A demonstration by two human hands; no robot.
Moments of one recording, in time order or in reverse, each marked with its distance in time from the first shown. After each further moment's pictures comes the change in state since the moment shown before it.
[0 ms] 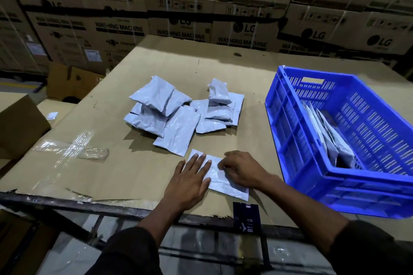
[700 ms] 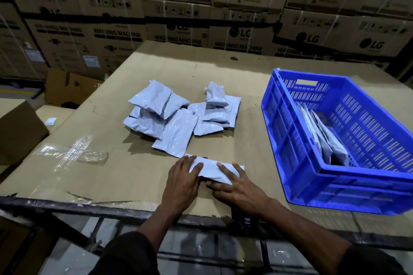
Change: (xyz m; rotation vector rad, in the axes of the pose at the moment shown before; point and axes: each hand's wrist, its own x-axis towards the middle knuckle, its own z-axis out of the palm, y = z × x) left_hand -0.009 -0.001 -0.004 -0.143 0.288 -0.056; right_hand -0.047 0.003 0.053 -0.582 0.209 -0.541
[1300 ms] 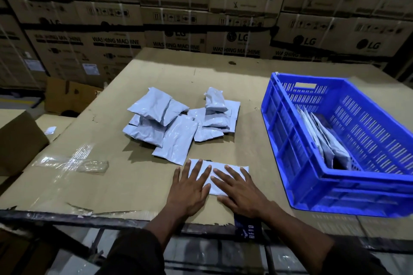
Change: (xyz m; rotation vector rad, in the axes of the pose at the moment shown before) left_hand 0.013 -0.001 0.011 0.172 -0.422 -0.034; right_hand 0.009 0.002 0.001 0.317 -0.308 0.449
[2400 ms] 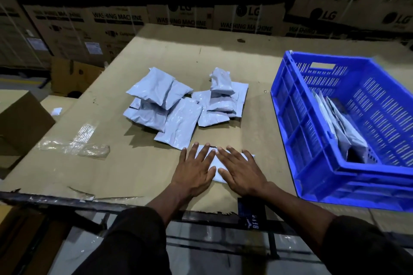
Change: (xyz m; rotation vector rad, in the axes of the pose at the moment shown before) left_hand 0.017 0.001 -0.004 0.050 -0.006 0.042; right_hand 0.025 0.009 0.019 0.091 0.086 0.129
